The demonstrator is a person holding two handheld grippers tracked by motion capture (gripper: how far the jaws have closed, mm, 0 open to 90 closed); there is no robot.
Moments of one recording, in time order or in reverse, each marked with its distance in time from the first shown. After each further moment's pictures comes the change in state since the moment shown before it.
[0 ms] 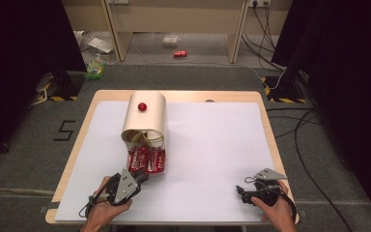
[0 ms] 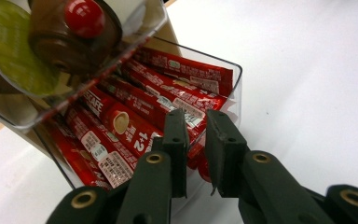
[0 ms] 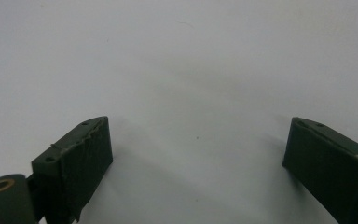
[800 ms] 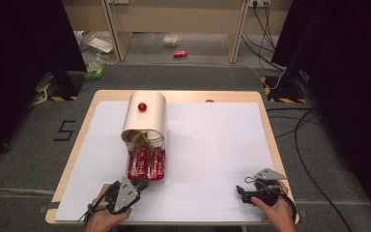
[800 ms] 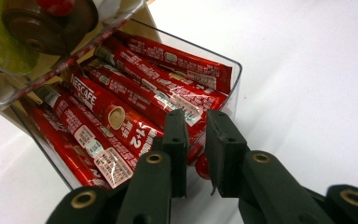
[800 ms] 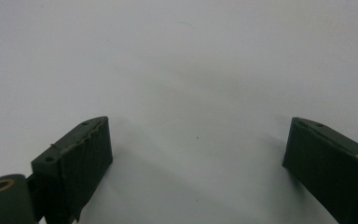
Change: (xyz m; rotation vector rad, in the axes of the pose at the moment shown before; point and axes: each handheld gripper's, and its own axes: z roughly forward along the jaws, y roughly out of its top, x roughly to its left) left arm -0.014 -0.006 -0.011 0.022 -0.015 -0.003; right arm 0.000 0.000 0.000 0.000 0.000 0.000
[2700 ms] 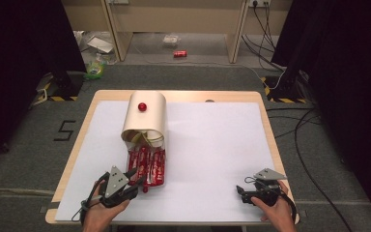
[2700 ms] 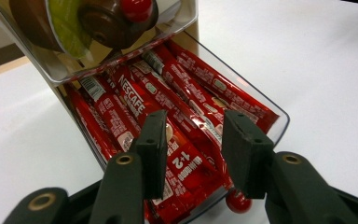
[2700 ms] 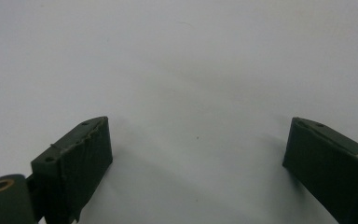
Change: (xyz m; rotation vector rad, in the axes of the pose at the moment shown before) left arm 0.019 0.018 -0.009 0.021 0.044 -0.262; right arm 0.000 0.000 0.000 0.000 0.000 -0.001
